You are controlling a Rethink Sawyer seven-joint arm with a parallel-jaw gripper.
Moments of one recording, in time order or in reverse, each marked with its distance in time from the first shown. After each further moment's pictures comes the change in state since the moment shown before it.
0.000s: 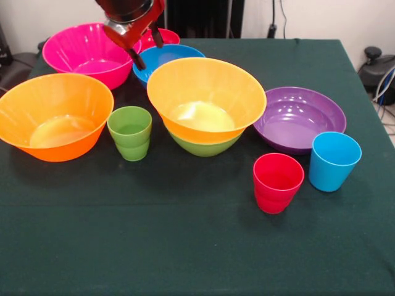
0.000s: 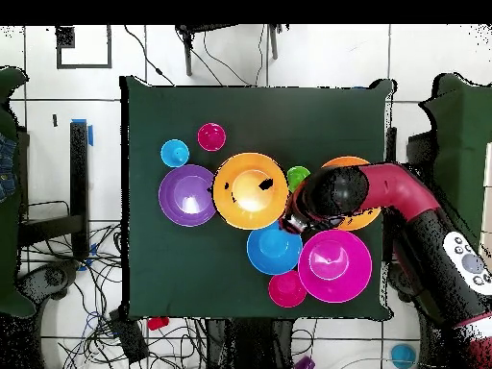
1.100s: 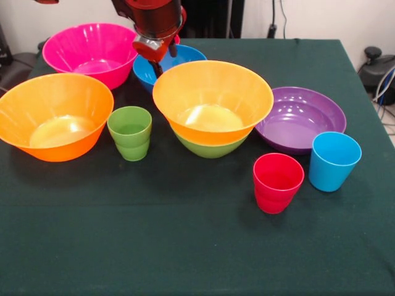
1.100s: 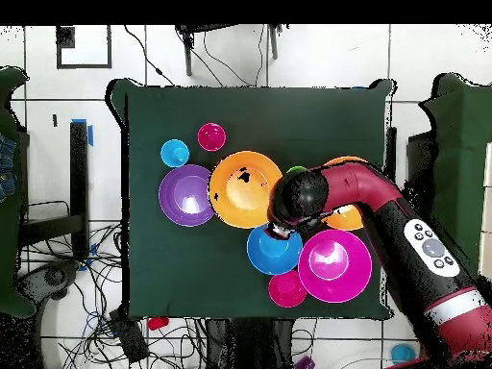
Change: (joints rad) arm 0.110 0.014 -0.070 0.001 -0.078 0.000 -0.035
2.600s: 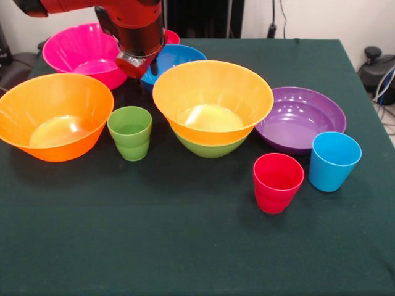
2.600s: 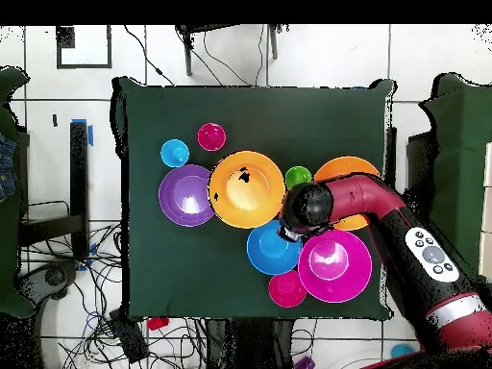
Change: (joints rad) arm 0.003 0.037 -0.093 -0.017 -0.098 -0.116 0.000
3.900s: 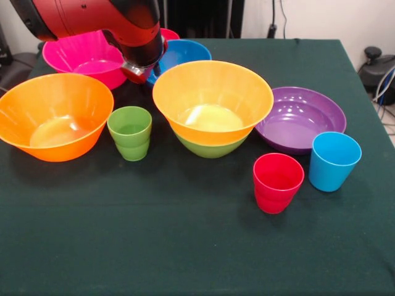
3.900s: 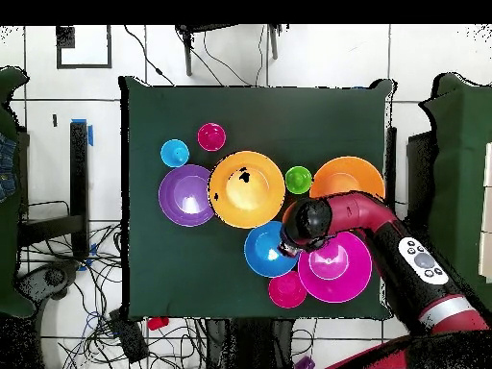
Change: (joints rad) arm -0.002 0.100 -0.098 -0.006 -0.003 -0.028 0.000
